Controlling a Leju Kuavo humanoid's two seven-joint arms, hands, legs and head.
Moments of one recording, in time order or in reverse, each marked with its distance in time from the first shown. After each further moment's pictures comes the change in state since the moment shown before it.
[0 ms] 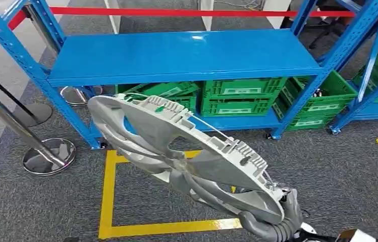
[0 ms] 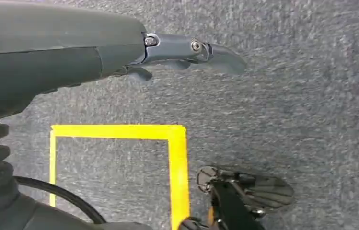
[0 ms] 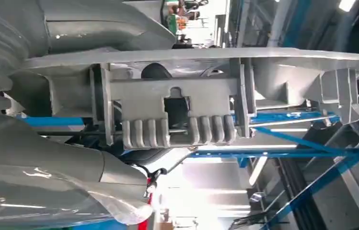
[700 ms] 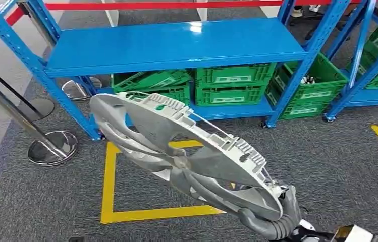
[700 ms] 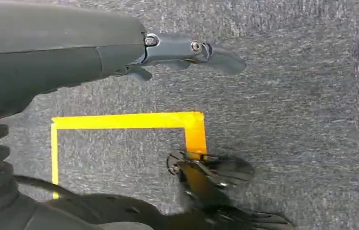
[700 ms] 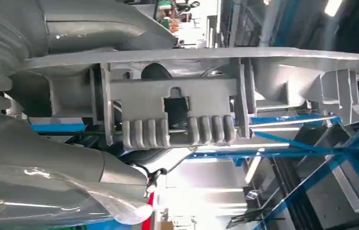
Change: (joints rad) left arm -0.003 -0.008 0.003 0.000 0.003 -0.027 -0.063; right arm -0.012 0.000 0.002 0.010 -0.005 0.003 0.000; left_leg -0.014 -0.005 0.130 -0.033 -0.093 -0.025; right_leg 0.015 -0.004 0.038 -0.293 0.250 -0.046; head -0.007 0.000
